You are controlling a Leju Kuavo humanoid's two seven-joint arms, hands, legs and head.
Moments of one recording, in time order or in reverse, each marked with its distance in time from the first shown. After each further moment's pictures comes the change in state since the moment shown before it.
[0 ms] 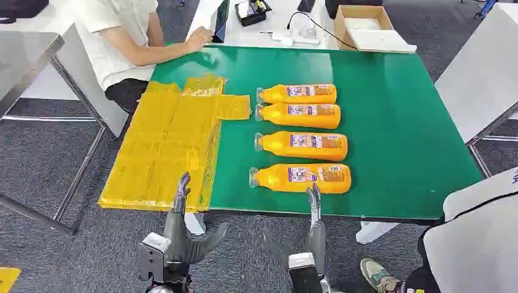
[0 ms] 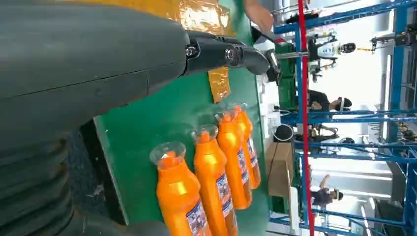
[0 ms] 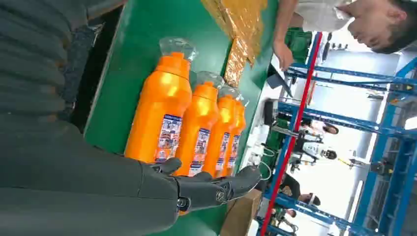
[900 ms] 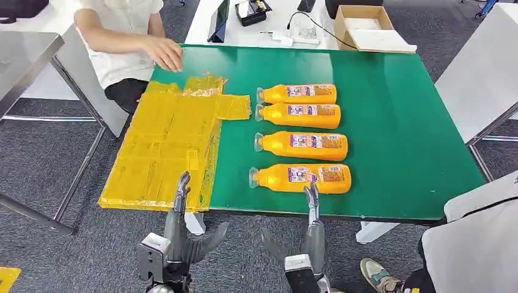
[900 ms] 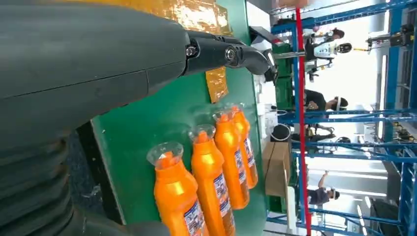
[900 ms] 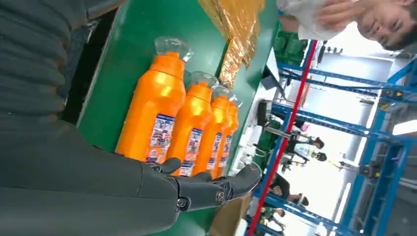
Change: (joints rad) left arm -0.005 0.000 0.002 0.007 0.005 -0.002 -0.015; right arm -0.002 0.004 0.000 -0.003 0.052 0.000 -0.002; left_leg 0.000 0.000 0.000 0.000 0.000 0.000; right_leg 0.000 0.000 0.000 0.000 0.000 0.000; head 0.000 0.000
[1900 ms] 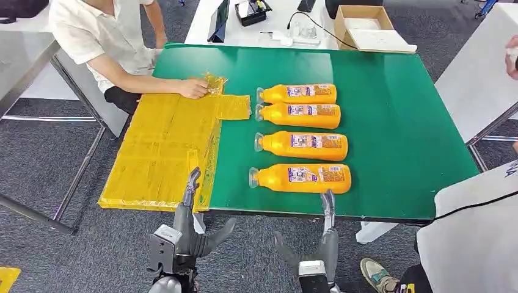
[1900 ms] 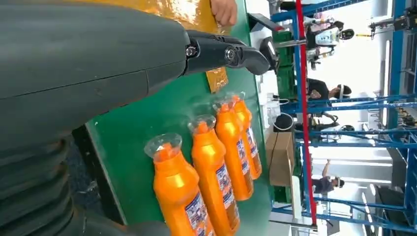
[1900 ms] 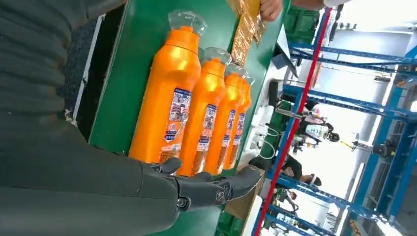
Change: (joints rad) left arm -0.053 -0.030 0.006 0.074 -0.027 -0.042 0.012; right arm 0.076 -0.004 -0.084 -0.062 0.018 0.000 -0.001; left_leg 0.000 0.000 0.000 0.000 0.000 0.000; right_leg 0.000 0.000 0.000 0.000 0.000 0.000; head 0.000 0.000
